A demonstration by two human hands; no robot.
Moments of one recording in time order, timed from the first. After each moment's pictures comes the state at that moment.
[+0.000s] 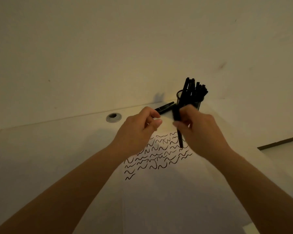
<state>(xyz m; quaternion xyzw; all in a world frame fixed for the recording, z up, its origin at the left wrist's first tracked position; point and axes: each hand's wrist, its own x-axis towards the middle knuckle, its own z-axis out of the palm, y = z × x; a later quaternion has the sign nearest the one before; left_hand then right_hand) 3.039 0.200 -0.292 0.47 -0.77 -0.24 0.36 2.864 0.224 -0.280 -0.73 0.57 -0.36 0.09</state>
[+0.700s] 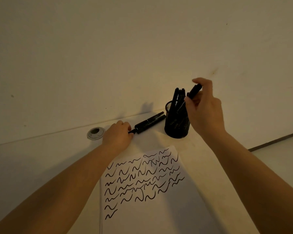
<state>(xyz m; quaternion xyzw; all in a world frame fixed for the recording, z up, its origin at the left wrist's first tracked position) 3.044 0.060 -0.367 0.63 -0.76 -0.04 0.13 2.811 0.119 -0.272 -0.63 0.58 -0.51 0.02</state>
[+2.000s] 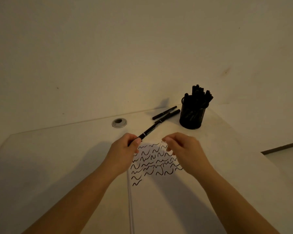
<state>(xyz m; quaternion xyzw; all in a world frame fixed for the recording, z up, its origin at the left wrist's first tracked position) 3.079 0.210 -0.325 0.59 -0.62 -0.35 0.37 2.895 0.225 -0.315 -0.63 0.59 -0.39 0.32</state>
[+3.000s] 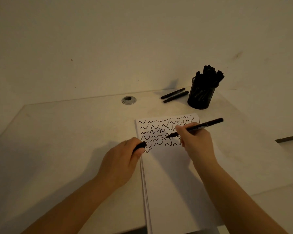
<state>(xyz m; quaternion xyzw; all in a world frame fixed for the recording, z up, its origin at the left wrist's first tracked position) 3.114 0.301 -0.362 0.54 -0.78 -0.11 0.30 2.918 0.267 -0.343 -0.45 0.62 -0.52 0.38</state>
